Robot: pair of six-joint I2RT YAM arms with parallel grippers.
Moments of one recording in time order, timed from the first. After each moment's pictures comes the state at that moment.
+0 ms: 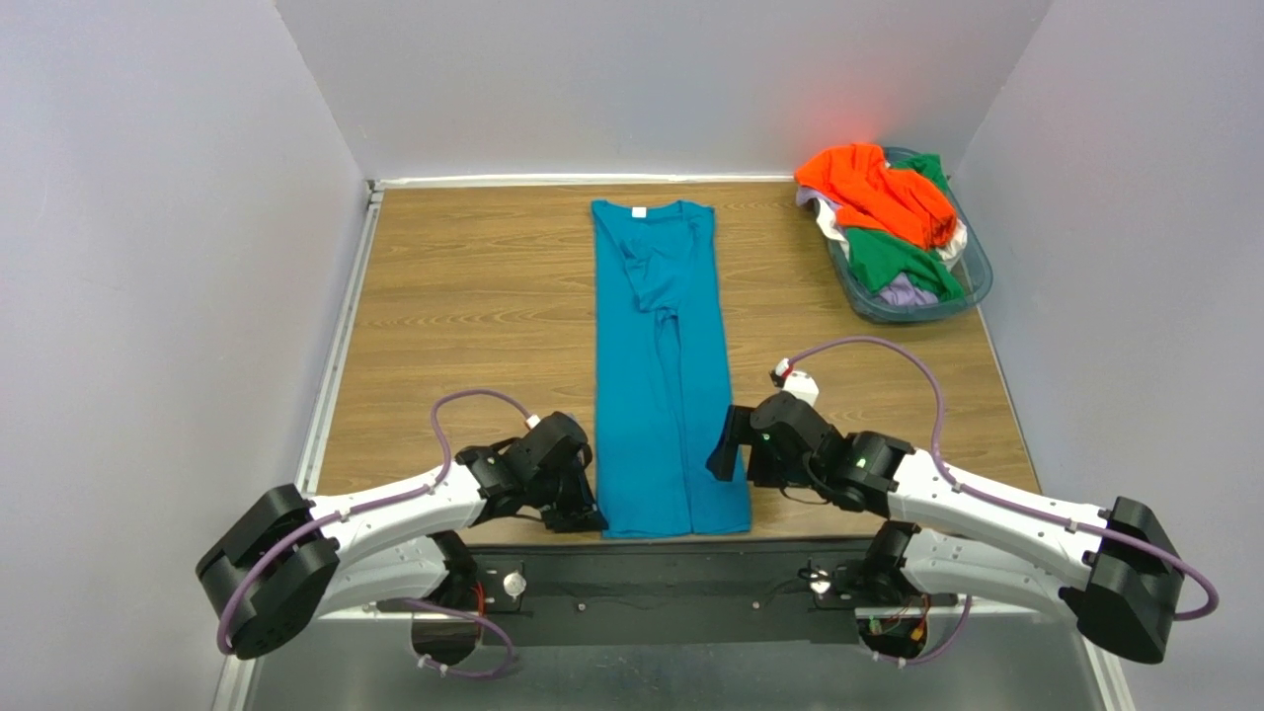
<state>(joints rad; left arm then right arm) -0.89 1.05 0.35 -0.33 0.20 -1.18 0.95 0.96 0.53 -0.45 0.25 0.93</state>
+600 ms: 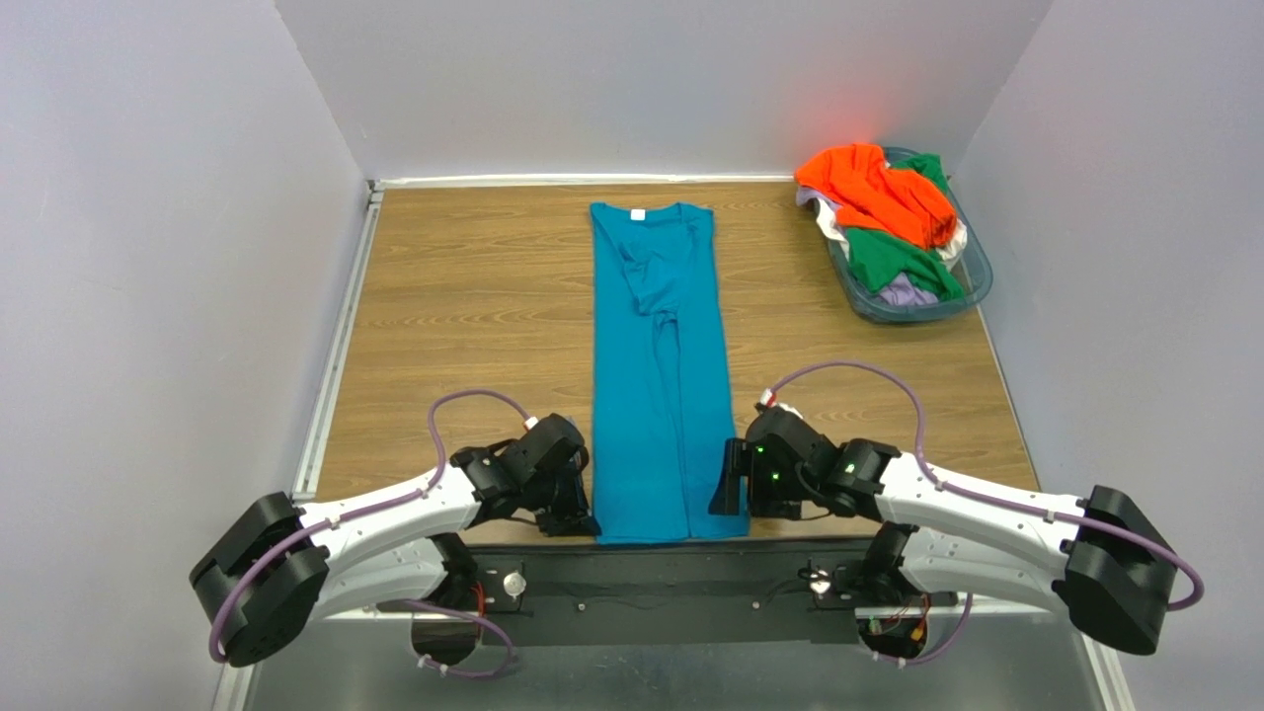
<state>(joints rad) -0.89 1.02 0.35 -0.39 0.22 -1.13 0.95 1.00 0.45 -0.46 0.00 0.96</state>
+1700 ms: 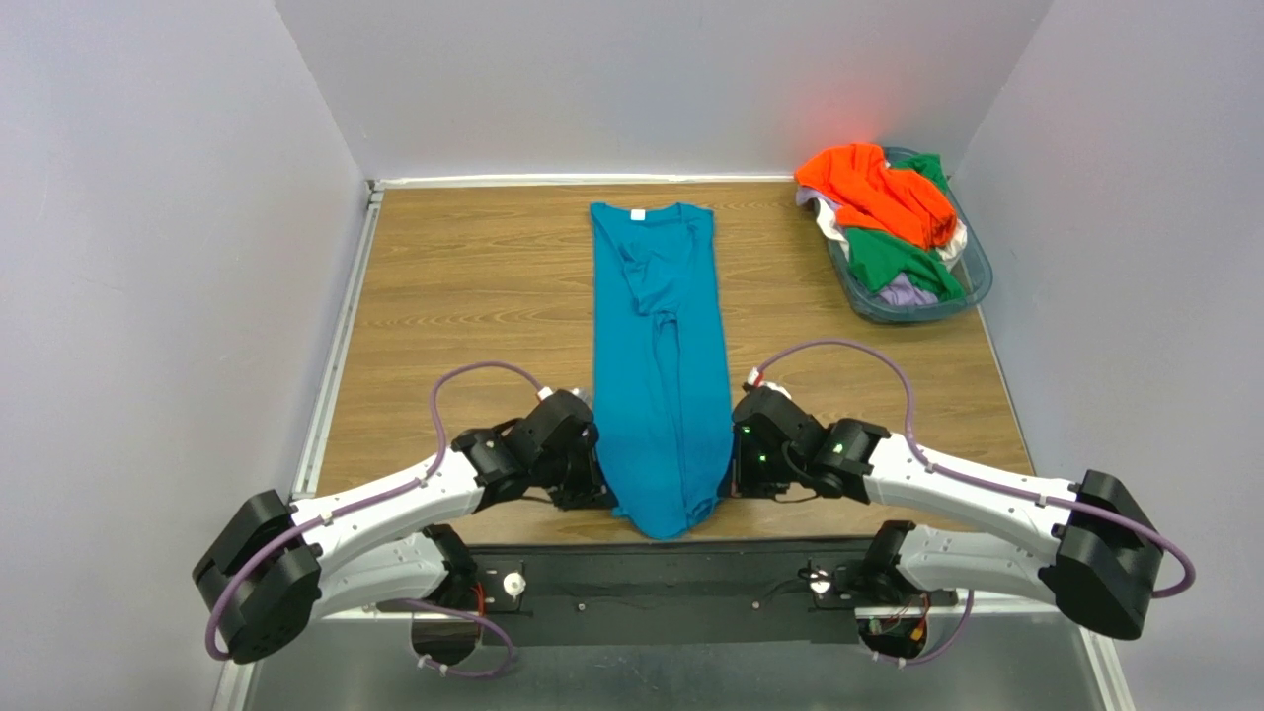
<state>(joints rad) -0.88 1.03 0.47 -0.40 0.19 -1.08 0.95 1.08 0.58 -0.50 0.01 0.92</state>
